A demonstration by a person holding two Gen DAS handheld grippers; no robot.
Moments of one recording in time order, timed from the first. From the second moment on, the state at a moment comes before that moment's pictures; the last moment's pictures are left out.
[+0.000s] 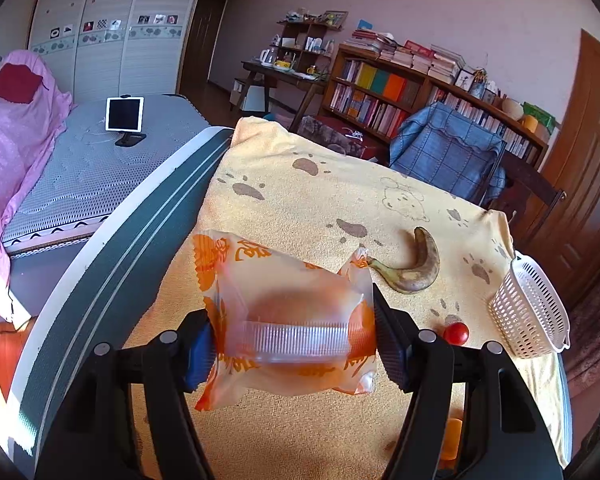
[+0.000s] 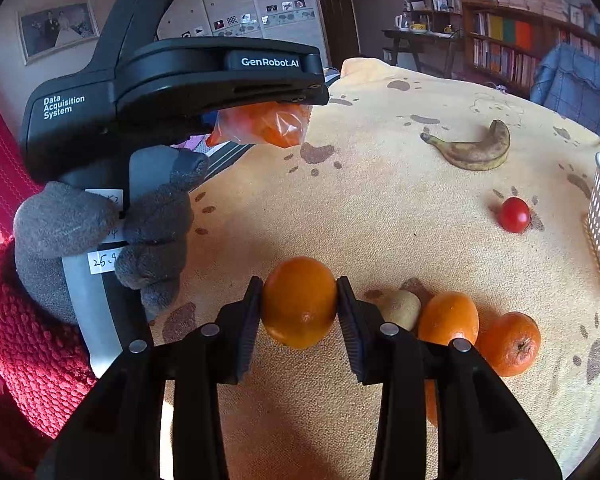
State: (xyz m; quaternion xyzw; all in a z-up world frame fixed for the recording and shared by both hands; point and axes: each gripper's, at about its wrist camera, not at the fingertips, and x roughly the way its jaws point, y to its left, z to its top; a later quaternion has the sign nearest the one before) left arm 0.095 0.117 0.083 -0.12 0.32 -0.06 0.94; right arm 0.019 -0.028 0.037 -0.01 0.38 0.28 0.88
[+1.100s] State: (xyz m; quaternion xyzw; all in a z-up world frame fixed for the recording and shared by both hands) left arm 0.098 0.100 0.076 -0.09 0.33 -0.06 0.94; right arm 0.077 -0.247 0.110 0.12 0.28 0.03 0.95
